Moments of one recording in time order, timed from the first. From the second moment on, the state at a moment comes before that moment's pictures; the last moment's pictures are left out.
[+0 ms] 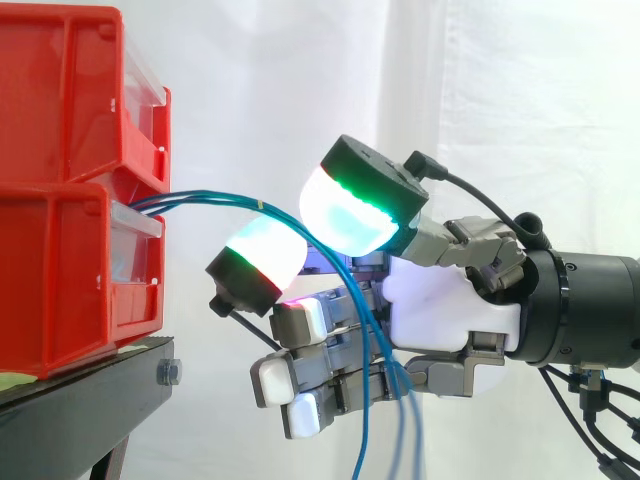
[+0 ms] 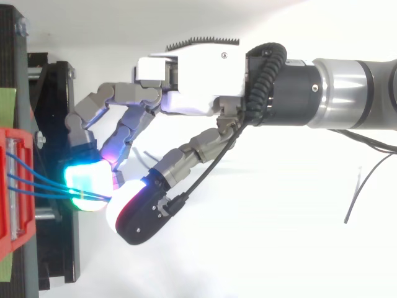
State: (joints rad) arm 0.06 -2.39 -1.12 -2.67 -1.55 -0.04
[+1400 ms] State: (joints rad) arm 0.06 -2.39 -1.12 -2.67 -1.55 -0.04
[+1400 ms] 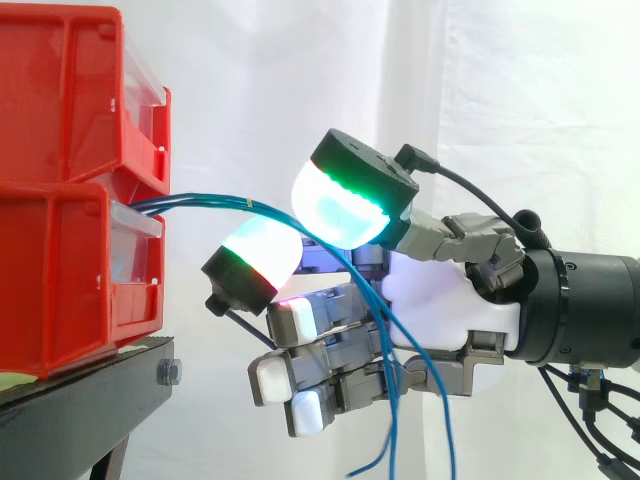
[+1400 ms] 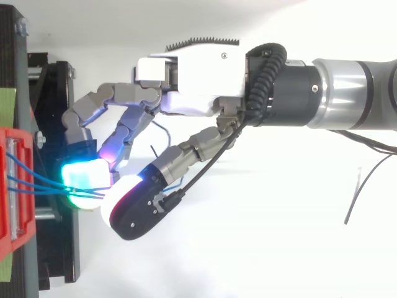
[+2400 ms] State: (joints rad) arm 0.06 -2.39 -1.12 -2.67 -1.55 -0.04
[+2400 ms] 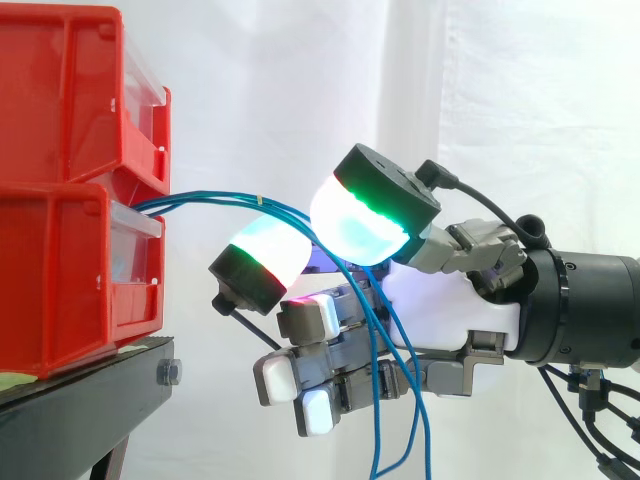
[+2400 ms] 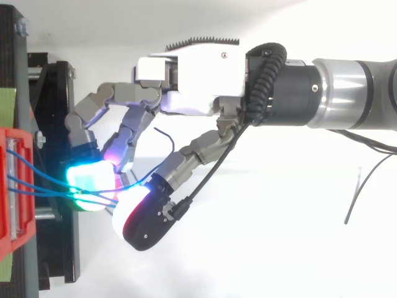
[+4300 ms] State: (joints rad) arm 0.05 -2.39 -1.12 -2.67 -1.55 -0.04
